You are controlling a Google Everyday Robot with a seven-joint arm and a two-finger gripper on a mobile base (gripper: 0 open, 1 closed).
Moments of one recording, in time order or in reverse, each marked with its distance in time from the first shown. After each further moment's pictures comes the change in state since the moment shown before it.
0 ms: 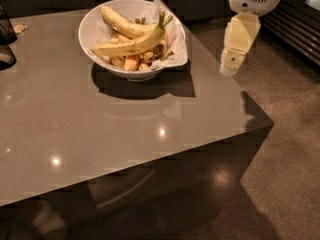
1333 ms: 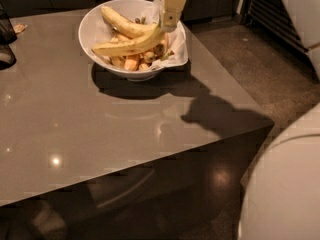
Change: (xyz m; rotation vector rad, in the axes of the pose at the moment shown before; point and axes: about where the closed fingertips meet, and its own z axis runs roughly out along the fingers) arm -0.145 -0.051 -0.014 0.054 -0.139 -0.260
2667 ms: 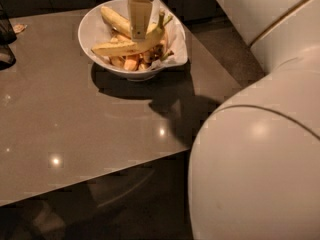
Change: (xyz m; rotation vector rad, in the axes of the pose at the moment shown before) arm -0.064 0.006 0.060 -0.110 -0.002 -0.124
